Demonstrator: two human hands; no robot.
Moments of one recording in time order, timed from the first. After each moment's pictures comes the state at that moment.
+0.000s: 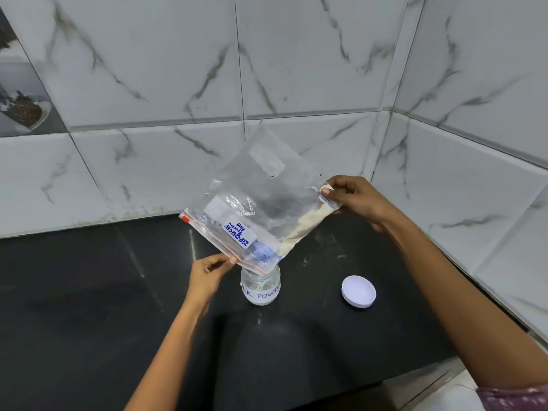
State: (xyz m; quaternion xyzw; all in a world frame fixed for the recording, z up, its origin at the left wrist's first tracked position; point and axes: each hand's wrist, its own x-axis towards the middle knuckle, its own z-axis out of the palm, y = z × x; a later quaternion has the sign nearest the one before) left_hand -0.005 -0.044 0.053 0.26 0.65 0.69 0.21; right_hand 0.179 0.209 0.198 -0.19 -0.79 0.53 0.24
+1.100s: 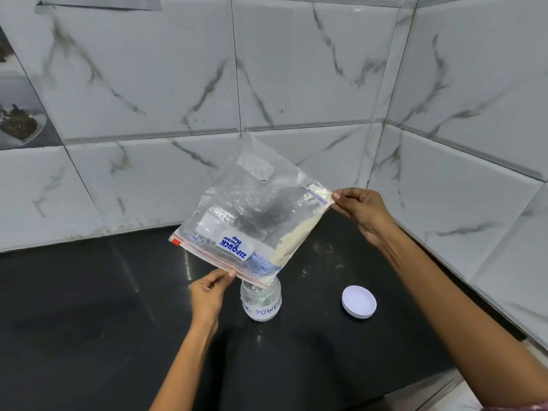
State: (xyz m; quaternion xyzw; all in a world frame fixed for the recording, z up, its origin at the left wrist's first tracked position) left_hand 0.004 -0.039 0.039 0.20 0.60 0.75 0.18; right_hand 0.175 0.207 0.190 -0.24 -0.60 0.67 0.36
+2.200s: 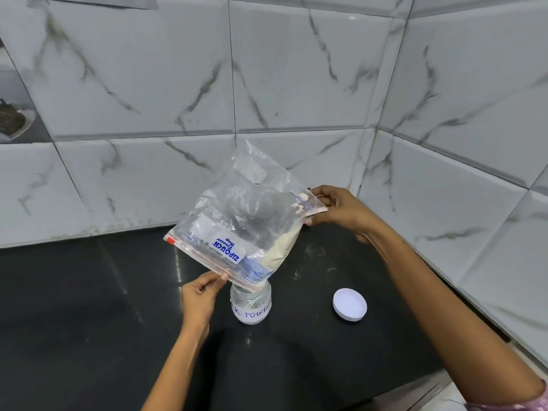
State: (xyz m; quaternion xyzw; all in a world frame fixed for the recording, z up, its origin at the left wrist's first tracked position) left_hand 0.009 -0.038 0.038 0.20 0.60 0.76 0.16; right_hand 0.171 0.189 0.212 -0.21 -0.81 0.51 0.20
